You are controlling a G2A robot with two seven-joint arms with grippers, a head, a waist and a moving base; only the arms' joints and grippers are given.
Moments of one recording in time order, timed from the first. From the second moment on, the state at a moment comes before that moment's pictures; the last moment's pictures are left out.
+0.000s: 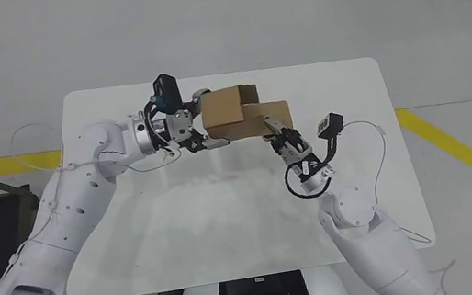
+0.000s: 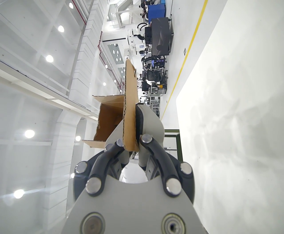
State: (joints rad) left arm 0.81 -0.93 -0.92 -1.32 0.83 -1.01 0.00; right arm -1.39 -1.40 1.11 -1.58 0.30 -0.27 0.17
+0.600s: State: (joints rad) left arm 0.79 -0.90 -0.89 -1.32 0.83 -1.01 0.04; right arm -1.37 -1.40 1.10 -1.57 0.29 -0.26 0.17
